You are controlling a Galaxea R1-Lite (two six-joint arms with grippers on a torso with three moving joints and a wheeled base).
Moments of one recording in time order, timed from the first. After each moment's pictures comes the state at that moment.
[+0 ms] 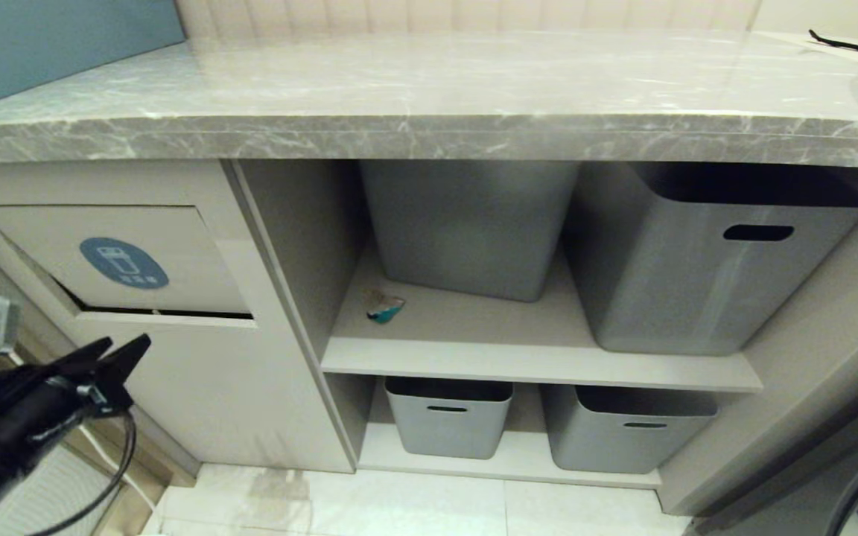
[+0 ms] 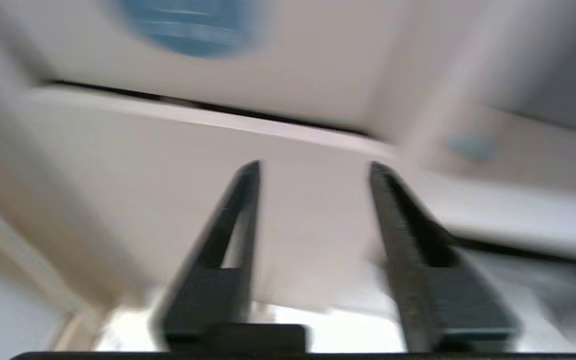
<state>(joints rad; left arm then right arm) 0.08 1.45 -0.16 -1.27 -0.10 -0.04 0.01 0.00 0.00 0.01 0.00 -0.01</state>
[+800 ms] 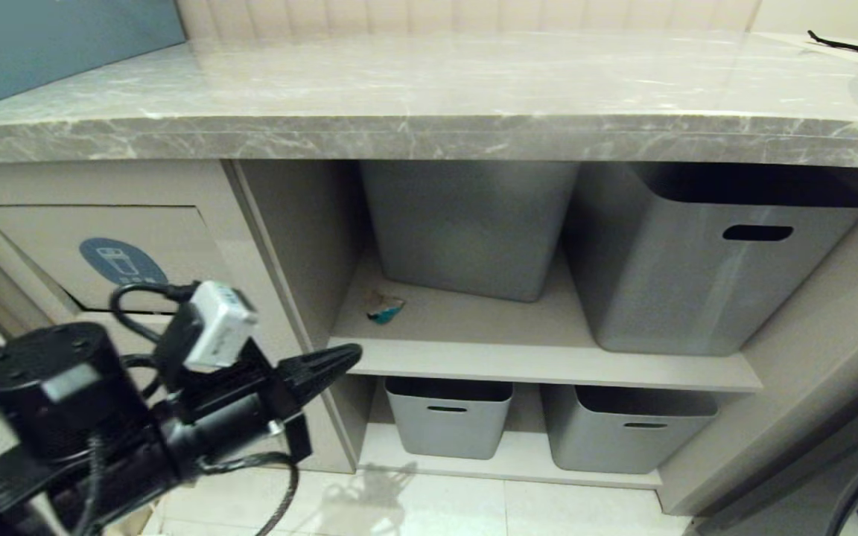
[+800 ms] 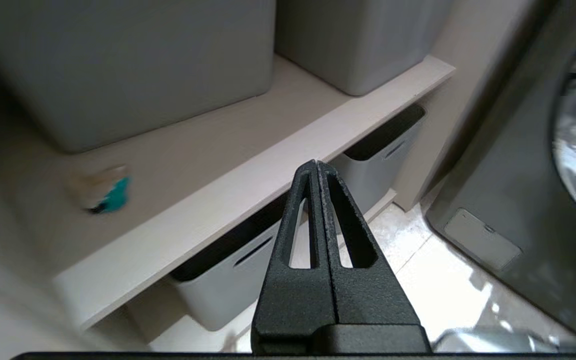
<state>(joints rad) -0.54 1.60 -0.37 -1.24 -0.30 0.12 0.01 0.00 0.00 0.01 0.00 -0.01</state>
